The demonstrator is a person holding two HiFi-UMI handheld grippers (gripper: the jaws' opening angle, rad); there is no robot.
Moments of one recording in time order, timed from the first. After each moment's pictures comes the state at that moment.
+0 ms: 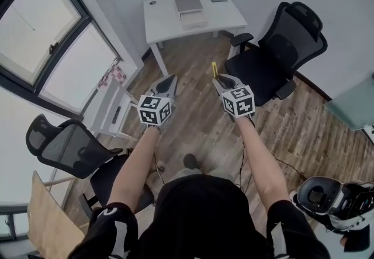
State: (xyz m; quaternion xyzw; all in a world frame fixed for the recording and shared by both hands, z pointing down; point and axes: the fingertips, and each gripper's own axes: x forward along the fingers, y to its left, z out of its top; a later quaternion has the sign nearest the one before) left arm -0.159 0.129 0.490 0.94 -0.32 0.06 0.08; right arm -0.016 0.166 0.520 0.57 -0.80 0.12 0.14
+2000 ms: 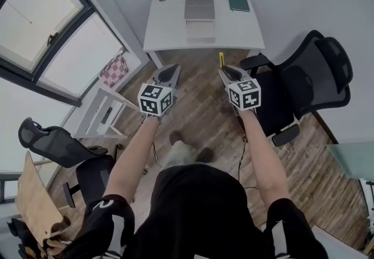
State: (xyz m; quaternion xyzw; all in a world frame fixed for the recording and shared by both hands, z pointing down) left arm 0.005 -0.104 0.508 0.91 -0.40 0.08 0.09; right arm 0.157 -0.095 0.542 0.49 -0.85 0.13 0.14
